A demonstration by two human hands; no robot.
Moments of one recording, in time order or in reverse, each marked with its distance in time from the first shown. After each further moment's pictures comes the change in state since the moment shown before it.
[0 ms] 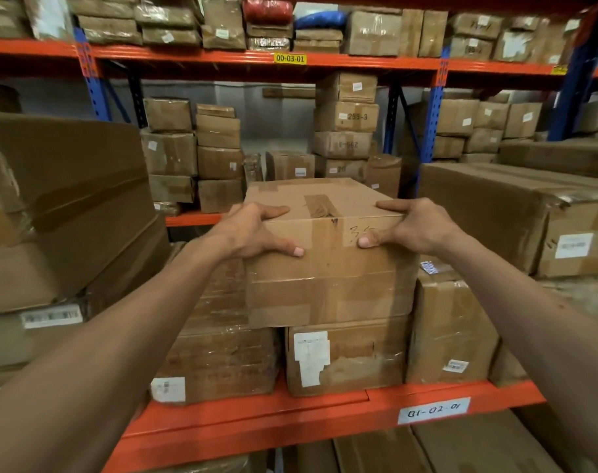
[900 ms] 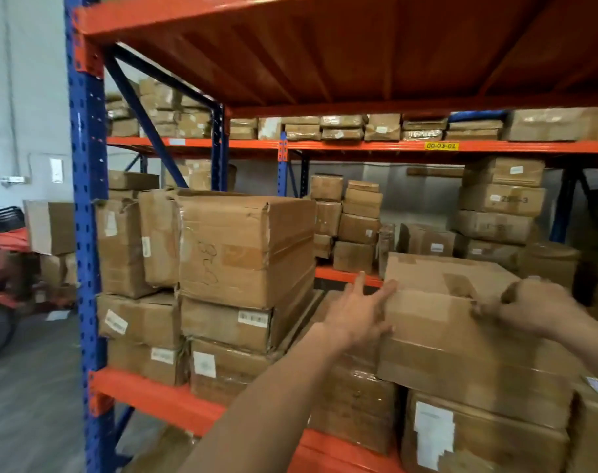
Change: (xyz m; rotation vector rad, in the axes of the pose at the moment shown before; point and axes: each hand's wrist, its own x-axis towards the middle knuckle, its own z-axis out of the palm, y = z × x) left_hand -0.107 -0.012 -0.005 0.288 0.184 -0.024; right_hand -0.013 -0.067 0.017 -0.531 0.037 -0.118
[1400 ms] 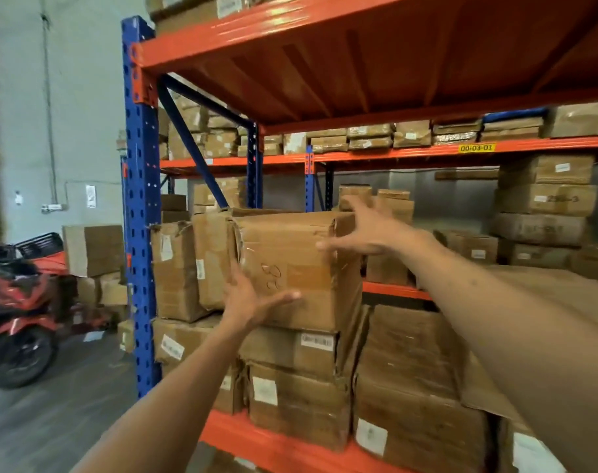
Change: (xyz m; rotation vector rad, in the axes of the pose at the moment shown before) left_hand -0.105 -0.223 -0.130 -0.546 0.449 -0.622; right_hand -0.020 -0.343 -0.037 0.358 -0.088 -0.537
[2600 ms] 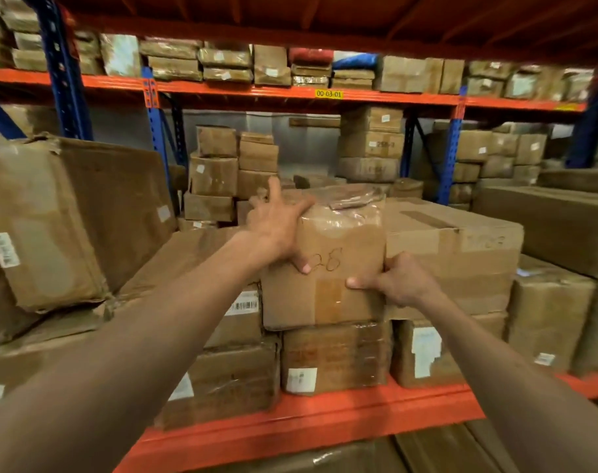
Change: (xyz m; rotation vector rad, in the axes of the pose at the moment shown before) left_hand 0.033 0.088 0.119 0.646 -0.464 0.694; right_hand -0.125 0.137 0.094 0.125 0.237 0.707
